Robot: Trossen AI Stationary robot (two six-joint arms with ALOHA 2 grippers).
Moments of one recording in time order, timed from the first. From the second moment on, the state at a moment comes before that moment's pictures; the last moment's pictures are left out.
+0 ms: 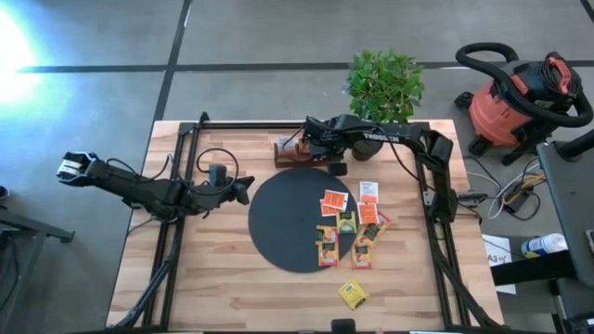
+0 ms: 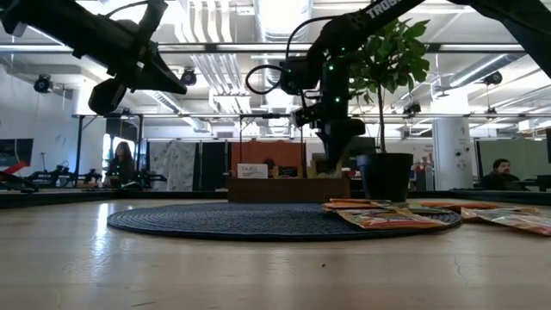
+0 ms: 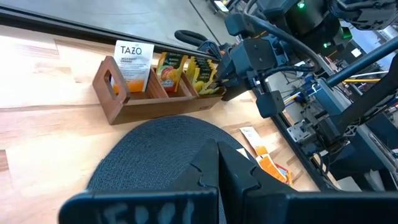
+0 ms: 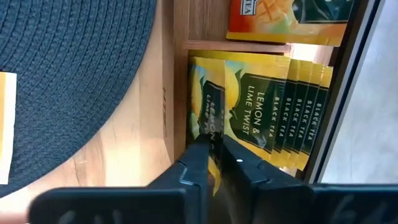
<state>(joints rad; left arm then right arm) -0.20 0.89 0.49 -0.02 -0.78 -1.08 -0.42 2.02 1.63 -1.02 0.24 -0.49</state>
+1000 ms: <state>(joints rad) -0.20 1.00 0.49 0.06 -0.65 -1.01 -0.25 1.80 1.52 -1.19 -0.14 0.12</state>
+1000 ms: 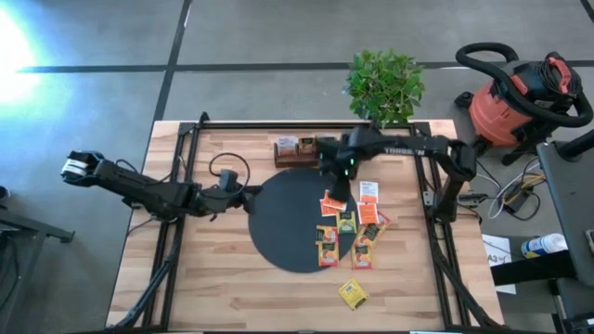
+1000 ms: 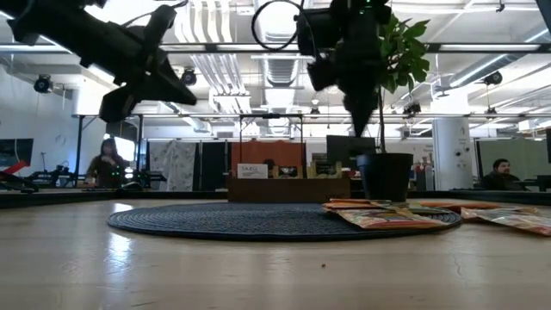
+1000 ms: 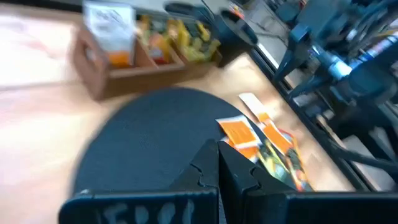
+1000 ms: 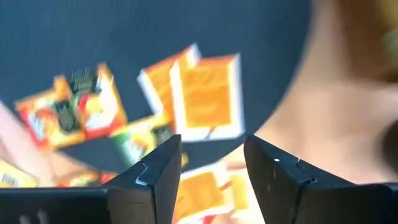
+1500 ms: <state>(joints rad) -0.20 1.46 0.54 0.72 -0.33 -0.81 -0.13 1.51 0.98 -0.82 -0.21 0.60</state>
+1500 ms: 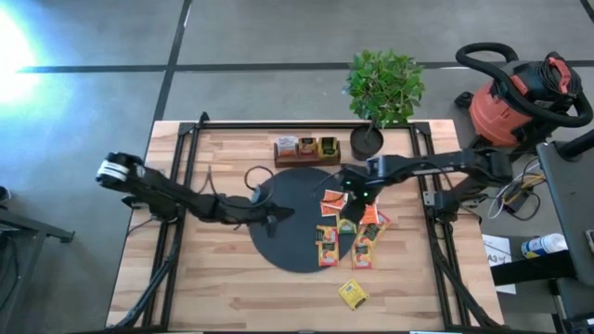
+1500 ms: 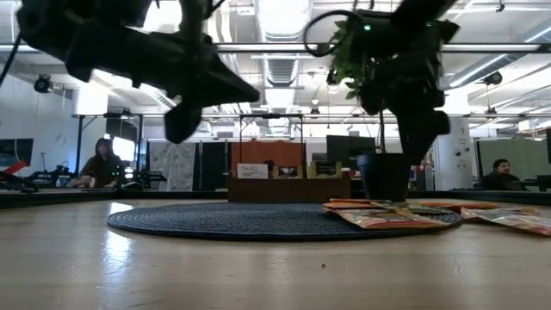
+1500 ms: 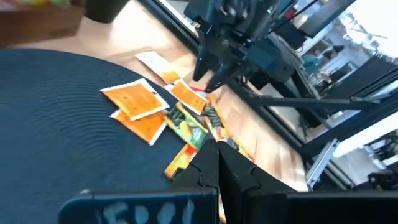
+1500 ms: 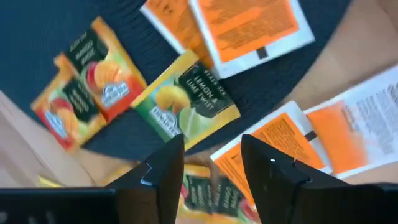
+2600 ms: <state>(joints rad) -0.16 2.22 1.54 0.07 -0.18 -0.74 -0.13 1.36 0.67 -0.58 -0.14 0.70</state>
